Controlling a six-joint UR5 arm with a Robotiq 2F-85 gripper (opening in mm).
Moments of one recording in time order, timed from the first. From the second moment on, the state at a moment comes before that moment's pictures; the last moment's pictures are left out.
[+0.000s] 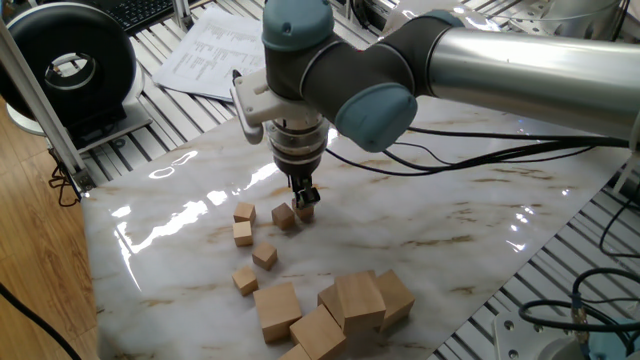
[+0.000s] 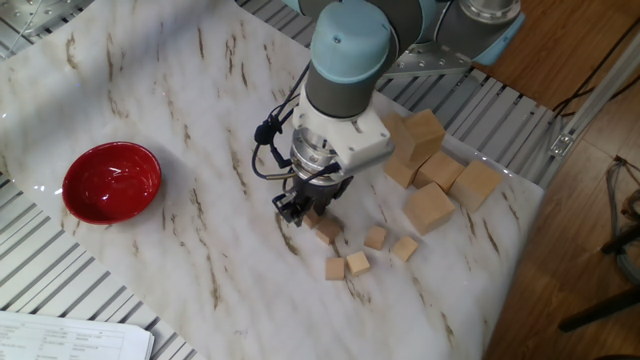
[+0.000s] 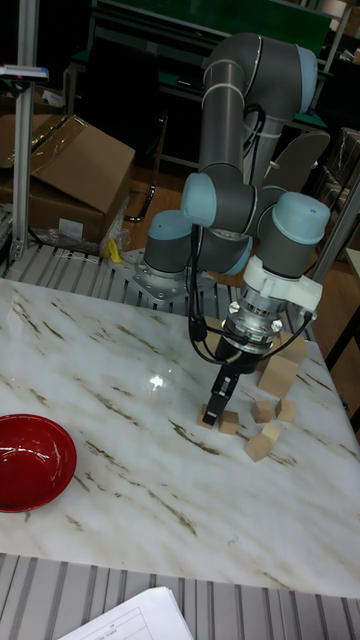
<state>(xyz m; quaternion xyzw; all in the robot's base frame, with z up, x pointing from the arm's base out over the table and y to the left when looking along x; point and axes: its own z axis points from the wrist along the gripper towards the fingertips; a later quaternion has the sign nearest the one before) 0.513 0.110 0.033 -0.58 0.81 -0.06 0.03</state>
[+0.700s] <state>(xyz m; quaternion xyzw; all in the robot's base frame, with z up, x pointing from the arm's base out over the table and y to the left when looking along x) 0.510 0.108 0.035 -0.60 0.80 -0.05 0.02</state>
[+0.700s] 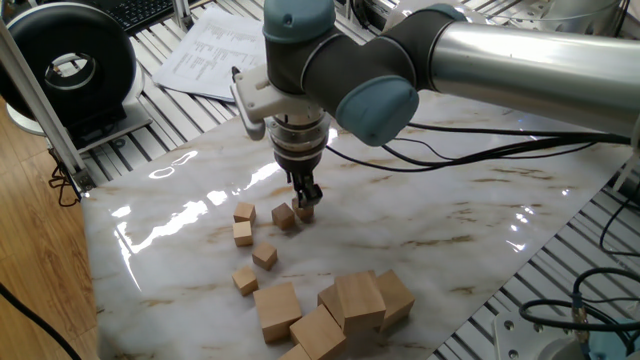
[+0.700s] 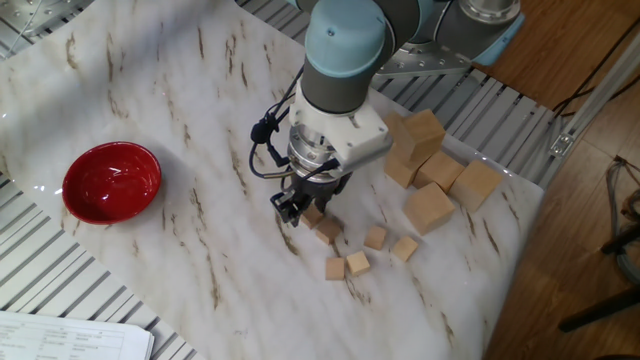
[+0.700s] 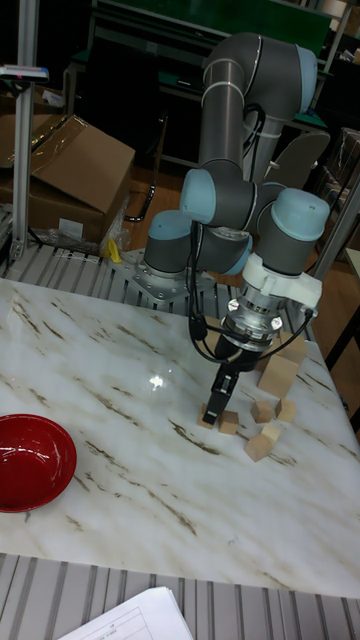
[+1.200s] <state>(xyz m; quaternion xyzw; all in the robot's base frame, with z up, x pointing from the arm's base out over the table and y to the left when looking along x) 0.506 0.112 0.028 -0.60 0.80 -0.04 0.03</state>
